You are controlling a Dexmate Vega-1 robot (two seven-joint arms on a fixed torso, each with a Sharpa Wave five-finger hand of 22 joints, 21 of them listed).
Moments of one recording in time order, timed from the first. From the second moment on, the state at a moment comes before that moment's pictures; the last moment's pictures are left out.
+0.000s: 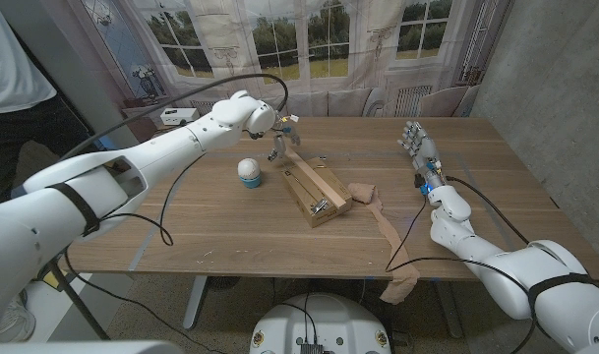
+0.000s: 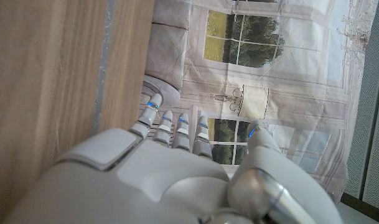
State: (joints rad) left arm 0.08 0.56 1.08 -1.33 0.94 -0.01 -0.66; left_hand 0.95 -0.05 0.40 -0.14 0.36 0.08 -0.17 0.22 0.20 0.14 -0.18 0.26 0.22 0.07 -0.04 0.19 0.17 0.12 0.12 0.28 0.18; right arm -0.58 -0.27 -0.29 -0.55 0.73 0.77 0.37; right_hand 0.21 0.03 0.33 -0.10 0.19 0.20 -0.02 0.20 0.19 0.13 0.09 0.22 0.20 0.04 0.11 0.27 0.20 0.00 0.15 0.67 0.17
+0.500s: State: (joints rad) left arm 0.07 0.52 1.10 -1.23 0.90 -0.05 -0.60; left_hand 0.96 -0.04 0.39 -0.13 0.36 0.08 -0.17 0.22 0.20 0.15 -0.17 0.26 0.22 0.09 -0.04 0.19 0.17 0.13 0.11 0.28 0.18; right arm -0.60 -0.29 -0.30 -0.60 0.72 0.76 0.34; right_hand 0.21 0.03 0.33 -0.10 0.19 0.20 -0.02 0.20 0.19 0.13 0.09 0.22 0.20 0.04 0.11 0.27 0.20 0.00 0.15 0.66 0.17
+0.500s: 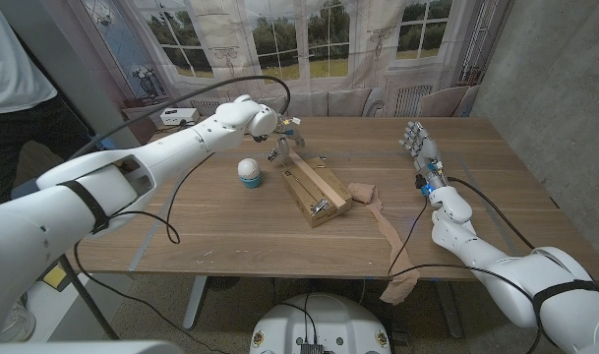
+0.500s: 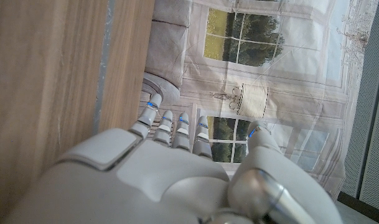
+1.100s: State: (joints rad) left arm 0.04 0.48 1.13 -1.14 0.83 -0.08 -0.56; left_hand 1.01 0.08 0.39 -0.12 0.35 0.08 -0.15 0.22 0.20 0.16 -0.15 0.26 0.22 0.14 -0.04 0.20 0.17 0.17 0.11 0.28 0.19; right arm -0.59 -0.29 -0.30 -0.58 0.71 0.76 0.34; right_hand 0.21 0.04 0.33 -0.10 0.19 0.20 -0.02 0.20 0.19 0.13 0.10 0.22 0.20 0.05 0.11 0.27 0.20 0.00 0.14 0.65 0.17
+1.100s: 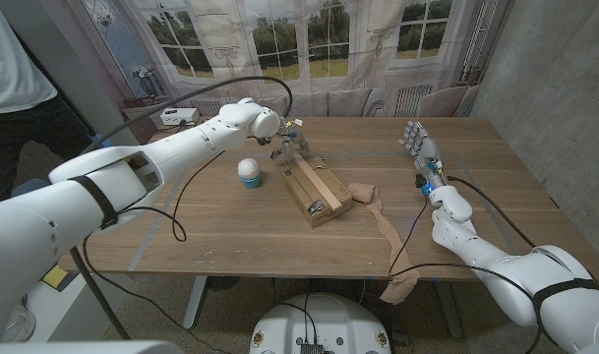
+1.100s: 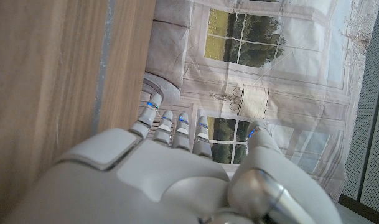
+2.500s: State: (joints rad) left arm 0.14 0.54 1.08 -1.25 0.79 0.01 -0.39; left_hand 1.22 0.17 0.60 0.04 0.23 0.57 -0.04 0.35 0.29 0.70 -0.10 0.63 0.49 0.94 -0.08 0.56 0.53 0.71 -0.06 0.87 0.32; right arm -0.61 -0.30 -0.31 -0.60 0.70 0.76 0.31; right_hand 0.20 0.04 0.32 -0.10 0.19 0.20 -0.02 0.20 0.19 0.13 0.10 0.22 0.20 0.05 0.11 0.26 0.20 0.01 0.15 0.64 0.17
